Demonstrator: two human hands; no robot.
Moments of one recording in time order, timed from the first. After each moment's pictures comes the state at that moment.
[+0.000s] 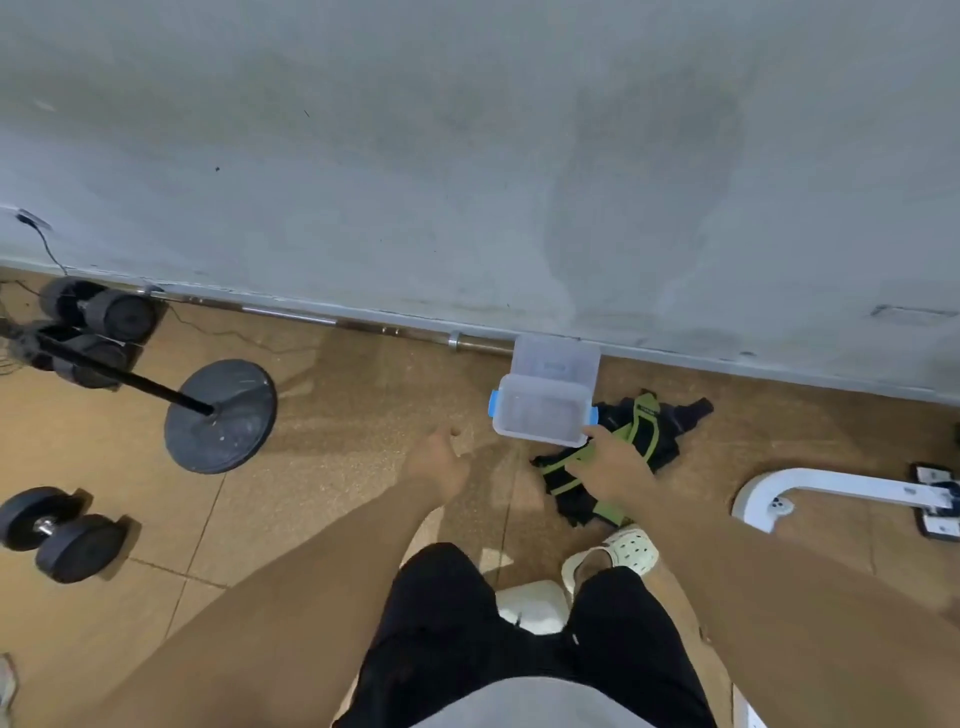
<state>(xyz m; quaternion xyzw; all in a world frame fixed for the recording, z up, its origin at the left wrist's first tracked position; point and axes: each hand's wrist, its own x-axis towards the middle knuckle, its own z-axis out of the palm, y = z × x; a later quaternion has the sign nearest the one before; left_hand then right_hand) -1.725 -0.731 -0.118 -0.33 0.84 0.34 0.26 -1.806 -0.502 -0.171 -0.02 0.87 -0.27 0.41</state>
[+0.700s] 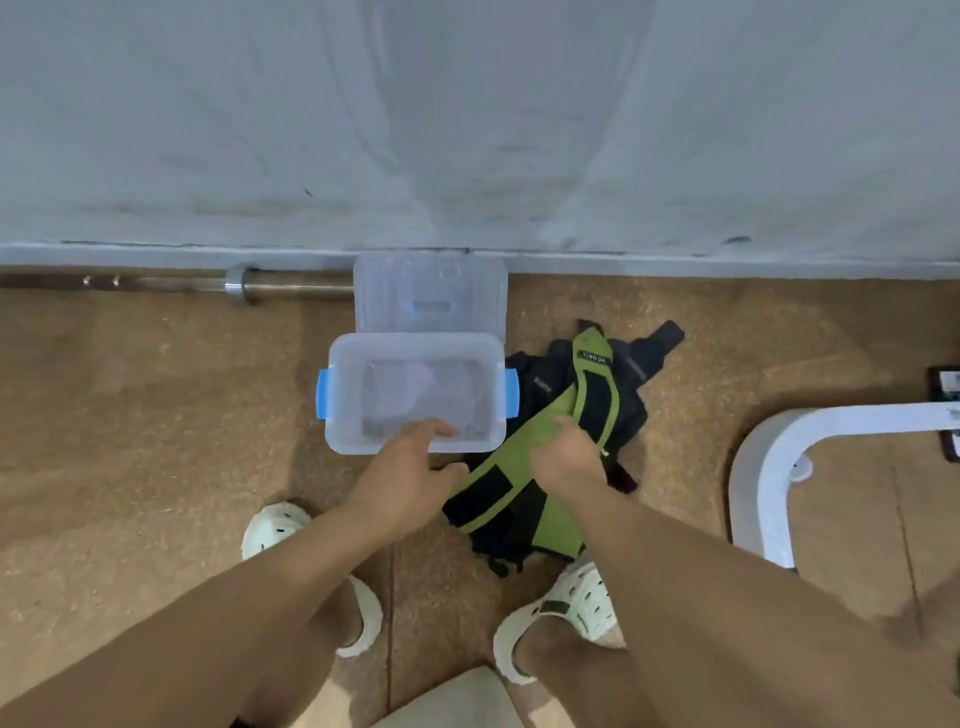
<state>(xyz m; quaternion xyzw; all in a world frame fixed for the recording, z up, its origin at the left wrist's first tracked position) -1.893 -0.652 -0.568 -0.15 0.84 0.38 0.36 -1.928 -0.449 -0.659 0.25 0.85 -0.23 0.40</state>
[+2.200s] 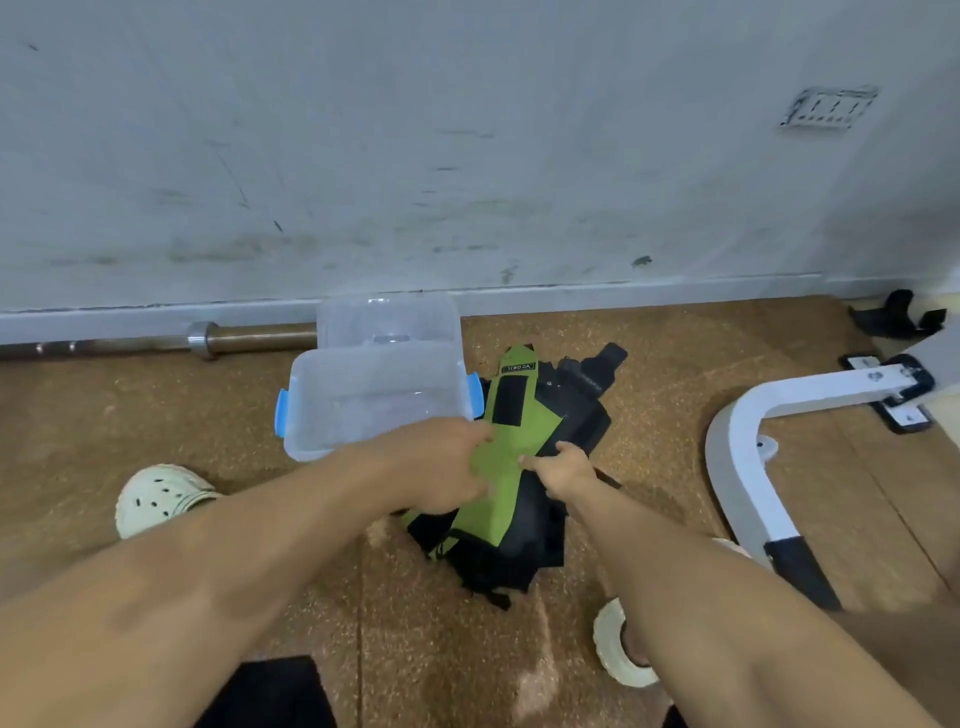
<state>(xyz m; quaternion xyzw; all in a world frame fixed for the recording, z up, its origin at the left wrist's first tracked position) -1.813 -0.605 -0.584 0.16 0.91 0.12 0.36 -1.841 -0.398 -0.763 0.32 0.79 -0.47 0.24</state>
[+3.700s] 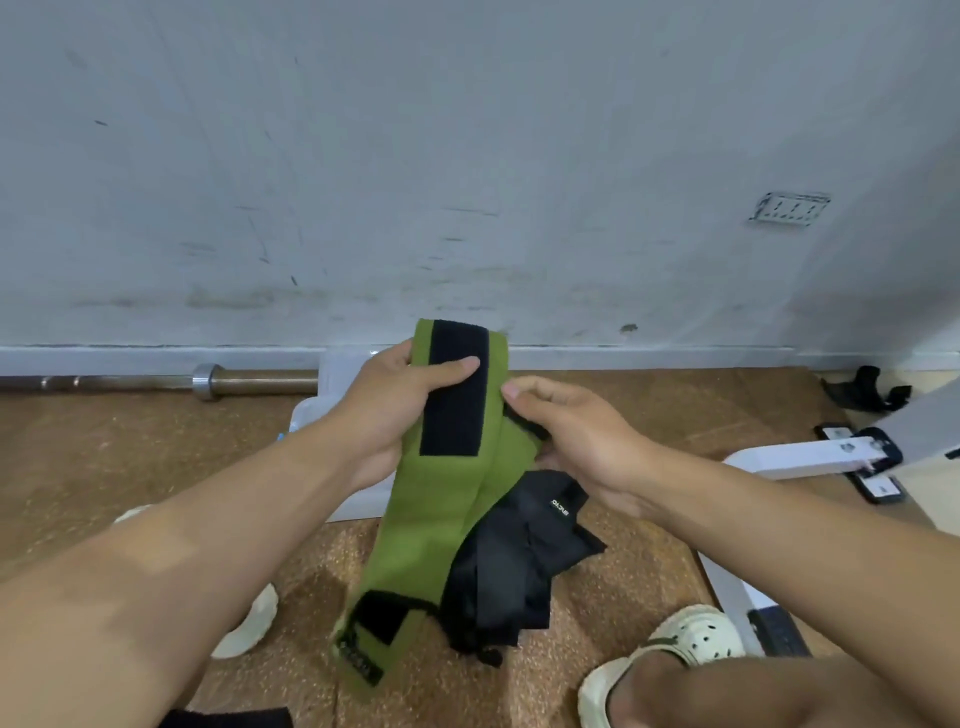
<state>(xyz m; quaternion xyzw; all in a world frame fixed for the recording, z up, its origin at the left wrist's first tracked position) -1.842 -0.626 -0.524 -0.12 0.59 0.78 0.16 -1.830 -0.433 -0.520 0.03 0.72 -0.65 0.25</state>
